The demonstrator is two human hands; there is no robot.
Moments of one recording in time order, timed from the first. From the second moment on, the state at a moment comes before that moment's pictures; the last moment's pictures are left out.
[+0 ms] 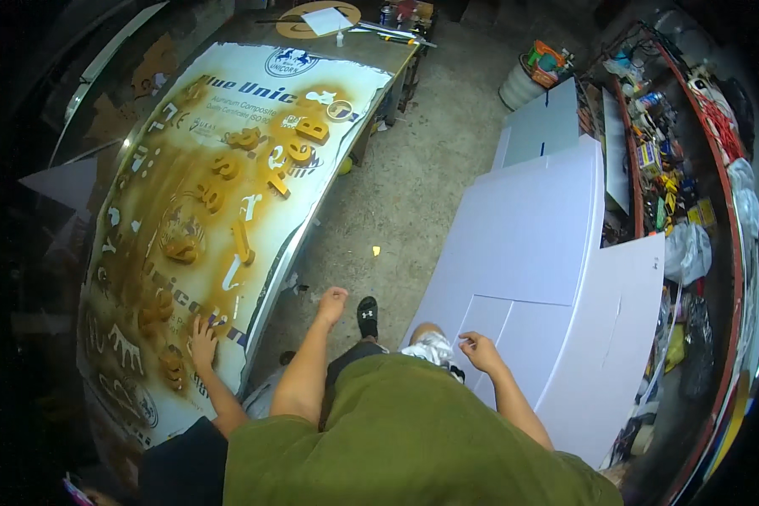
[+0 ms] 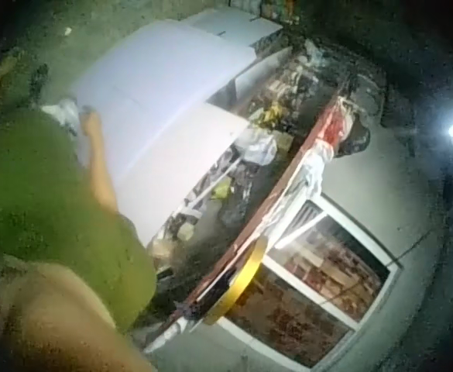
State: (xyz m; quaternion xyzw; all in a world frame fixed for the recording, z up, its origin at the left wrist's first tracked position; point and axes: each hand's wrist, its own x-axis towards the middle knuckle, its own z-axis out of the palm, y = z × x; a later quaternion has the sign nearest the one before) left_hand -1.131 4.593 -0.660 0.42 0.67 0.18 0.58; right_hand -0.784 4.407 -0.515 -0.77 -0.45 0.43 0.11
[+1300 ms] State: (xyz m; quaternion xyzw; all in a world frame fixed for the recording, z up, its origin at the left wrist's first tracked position) left_hand -1.019 4.950 -0.574 0.37 0.87 0.29 0.13; right_hand -0.612 4.981 -0.539 -0.63 -0.65 0.43 -0.01
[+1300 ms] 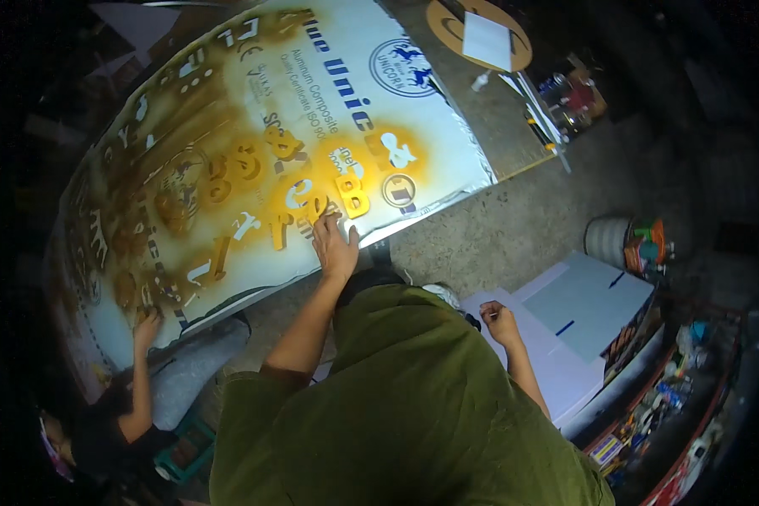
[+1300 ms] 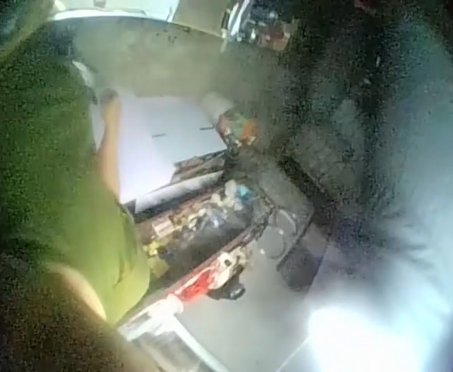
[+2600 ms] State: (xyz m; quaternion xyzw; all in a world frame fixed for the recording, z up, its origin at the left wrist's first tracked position) left_hand -1.041 4.936 -0.560 -0.05 0.90 0.41 0.11; right_hand -0.924 5.221 -0.551 -0.07 -0.91 0.40 -0.07
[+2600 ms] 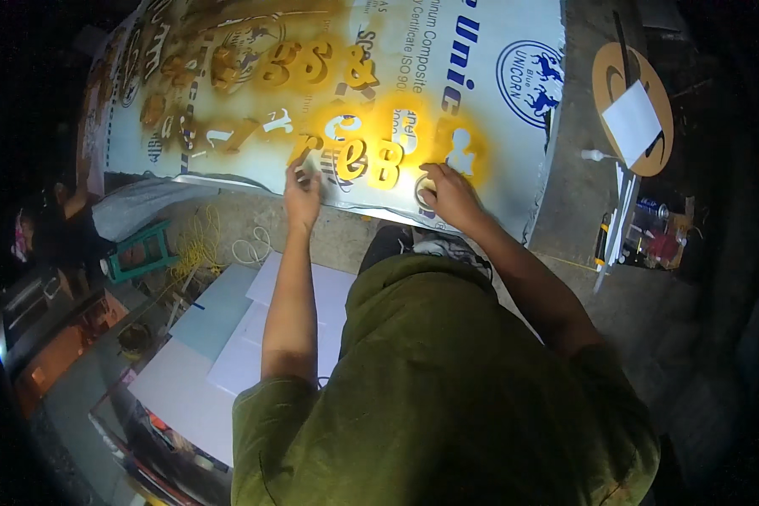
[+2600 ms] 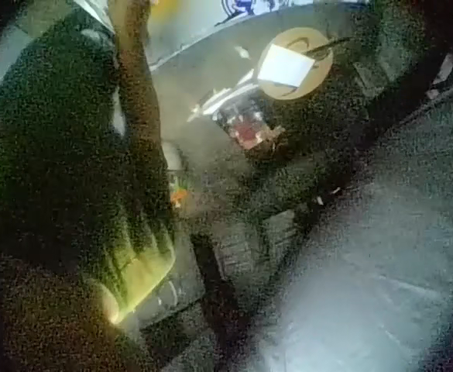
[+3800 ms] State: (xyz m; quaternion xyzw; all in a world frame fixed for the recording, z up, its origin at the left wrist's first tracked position) left_hand -1.083 4.834 -0.526 0.13 0.88 0.43 0.18; right_hand -1.016 5.111 -0.571 -0.33 -0.90 0.26 -0.13
